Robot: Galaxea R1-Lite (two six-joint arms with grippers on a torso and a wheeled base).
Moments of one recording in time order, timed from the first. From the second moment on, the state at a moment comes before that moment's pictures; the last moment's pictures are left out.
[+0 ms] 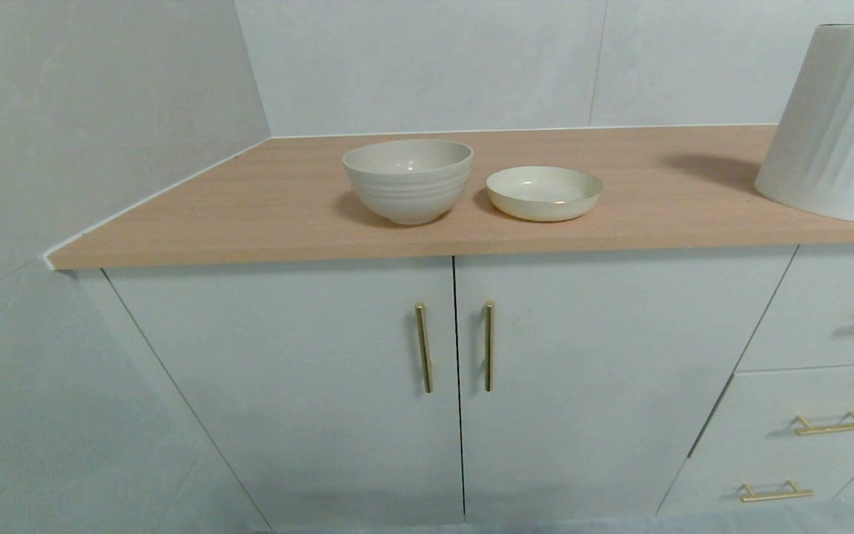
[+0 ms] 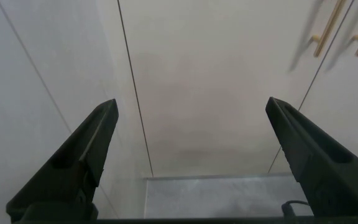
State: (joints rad) left arm 0.00 0.00 0.00 0.00 0.00 0.00; right arm 0.00 0.00 0.00 0.00 -0.01 0.01
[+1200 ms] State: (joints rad) left arm 0.00 0.00 0.00 0.00 0.00 0.00; right arm 0.00 0.01 -0.12 -0.03 0.14 0.07
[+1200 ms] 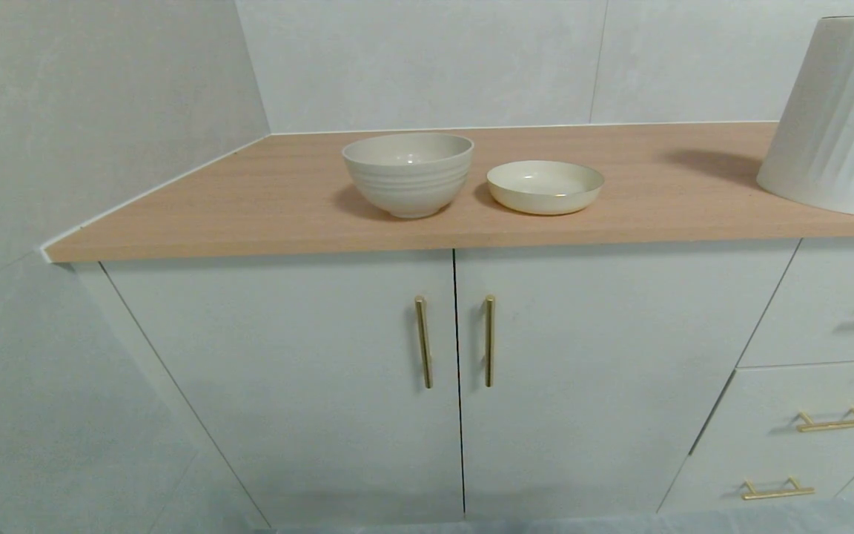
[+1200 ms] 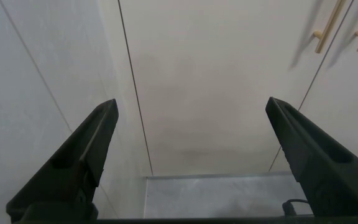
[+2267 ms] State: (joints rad) left arm 0.00 0.00 0.00 0.00 0.00 0.00; right arm 0.37 1.03 -0.48 -0.25 0.42 0.08
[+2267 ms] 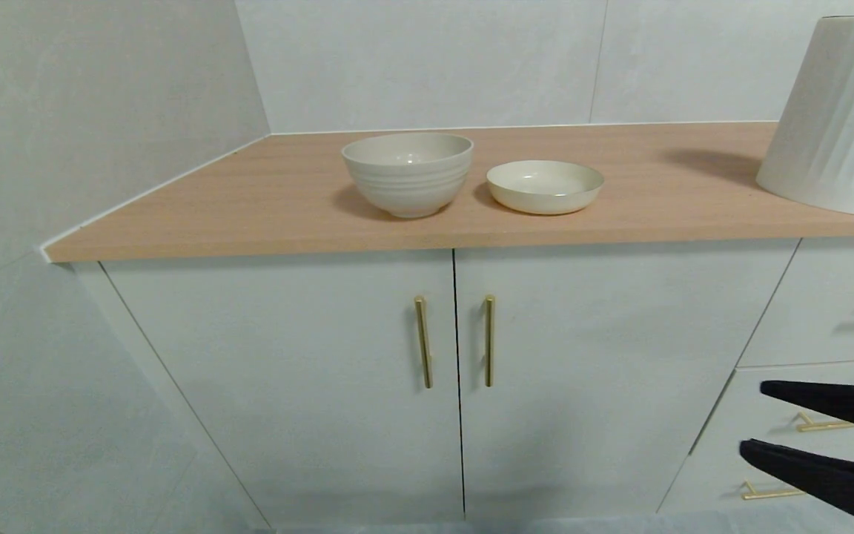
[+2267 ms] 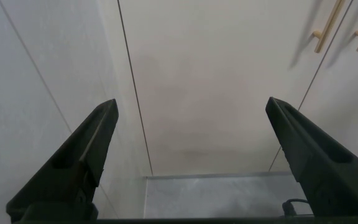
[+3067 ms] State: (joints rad) left arm 0.00 0.00 0.00 0.00 0.00 0.00; right arm 0.61 1.67 -0.73 -0.52 0.40 0.12
